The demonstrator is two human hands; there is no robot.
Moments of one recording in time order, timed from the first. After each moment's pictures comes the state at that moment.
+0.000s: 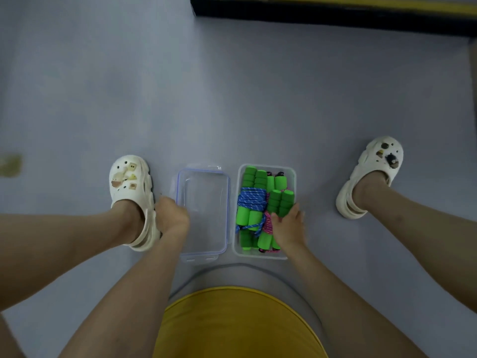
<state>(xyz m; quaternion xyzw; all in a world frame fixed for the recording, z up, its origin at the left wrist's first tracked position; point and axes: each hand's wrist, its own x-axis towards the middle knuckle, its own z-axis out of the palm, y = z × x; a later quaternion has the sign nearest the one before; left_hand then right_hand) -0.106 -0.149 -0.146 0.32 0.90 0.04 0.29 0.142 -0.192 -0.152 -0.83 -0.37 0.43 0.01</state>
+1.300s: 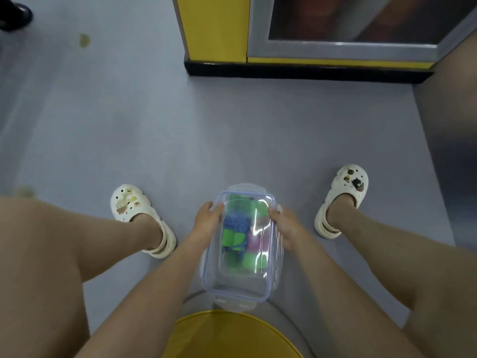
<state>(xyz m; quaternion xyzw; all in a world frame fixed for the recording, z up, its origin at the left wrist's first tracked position) -0.005 -0.124 -0.090 0.29 0.75 0.21 0.55 0.186 -0.142 -0.058 -0.68 -0.20 0.66 0.26</state>
